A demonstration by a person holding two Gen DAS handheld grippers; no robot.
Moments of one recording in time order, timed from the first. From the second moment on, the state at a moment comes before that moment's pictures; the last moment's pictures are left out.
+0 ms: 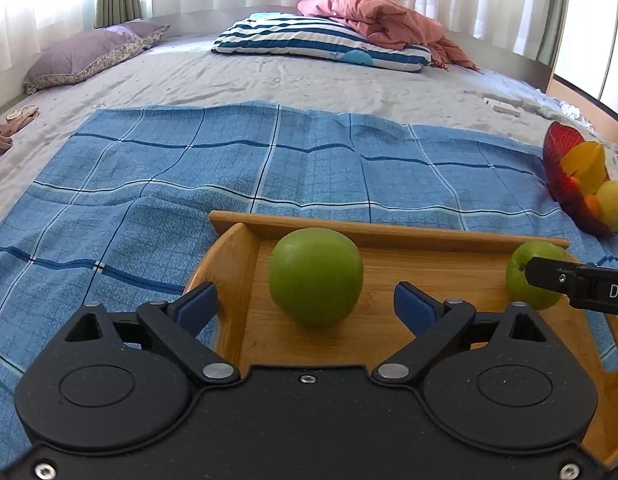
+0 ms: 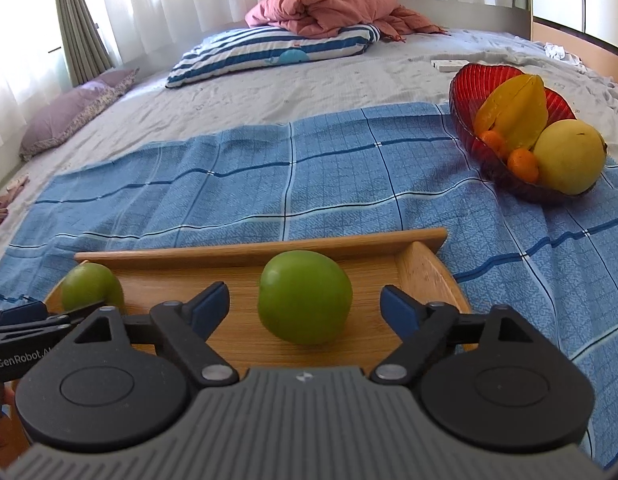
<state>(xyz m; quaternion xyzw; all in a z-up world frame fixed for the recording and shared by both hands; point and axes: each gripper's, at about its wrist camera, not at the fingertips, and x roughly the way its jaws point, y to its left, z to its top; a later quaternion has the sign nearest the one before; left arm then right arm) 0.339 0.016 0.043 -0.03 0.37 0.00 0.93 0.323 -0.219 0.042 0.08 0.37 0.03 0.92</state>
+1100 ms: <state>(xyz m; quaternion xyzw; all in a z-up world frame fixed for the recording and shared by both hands) 0.139 0.003 0.113 -0.03 0.28 -0.10 0.96 0.163 -0.239 0.089 0.10 0.24 0.10 0.96</state>
